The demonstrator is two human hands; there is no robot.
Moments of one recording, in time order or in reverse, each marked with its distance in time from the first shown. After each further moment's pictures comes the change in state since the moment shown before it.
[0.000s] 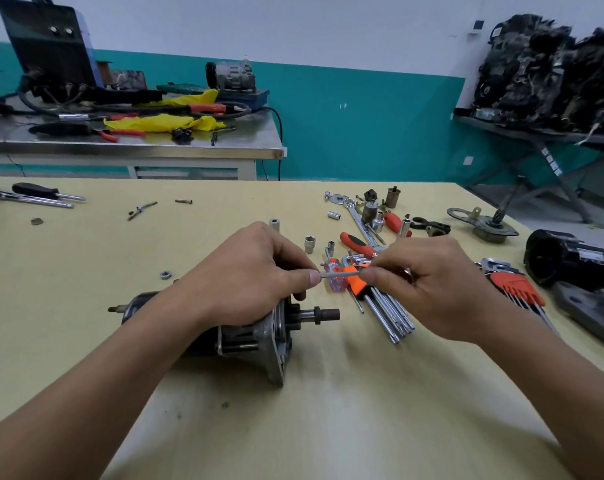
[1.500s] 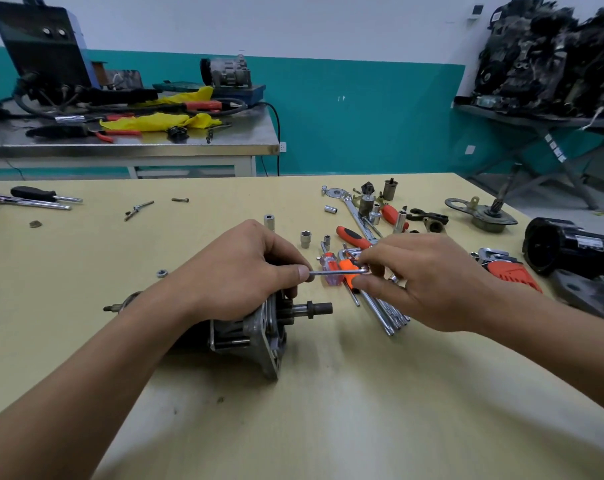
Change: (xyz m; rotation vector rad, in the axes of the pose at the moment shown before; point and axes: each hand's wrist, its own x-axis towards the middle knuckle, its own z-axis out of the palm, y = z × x) left_hand 0.001 0.004 -0.002 0.052 -0.054 -0.038; right_hand -0.001 0.009 -0.007 -0.246 -0.136 -0.180
